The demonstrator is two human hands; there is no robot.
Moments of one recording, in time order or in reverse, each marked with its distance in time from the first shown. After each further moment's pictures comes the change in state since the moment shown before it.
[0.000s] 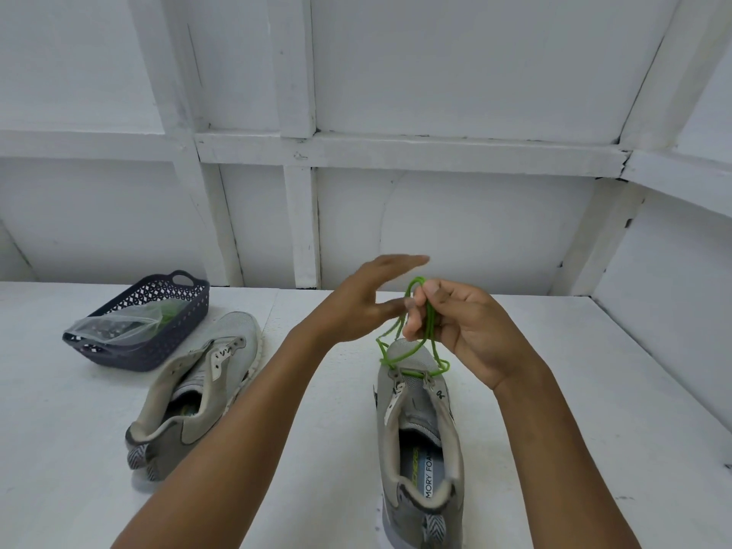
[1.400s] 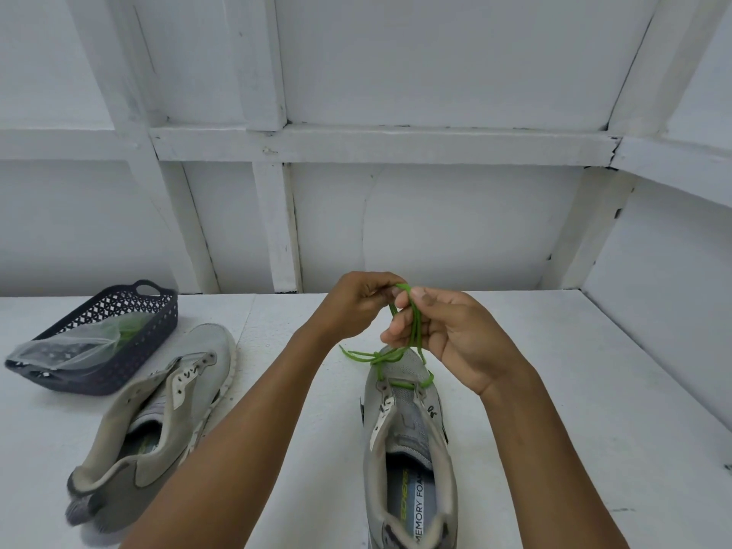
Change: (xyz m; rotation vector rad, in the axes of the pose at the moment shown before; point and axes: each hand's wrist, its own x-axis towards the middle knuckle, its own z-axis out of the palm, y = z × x) left_hand 0.037 -0.035 0.029 -0.158 0.073 -0.058; right_hand 0.017 0.011 -0.016 0.054 0.093 0.092
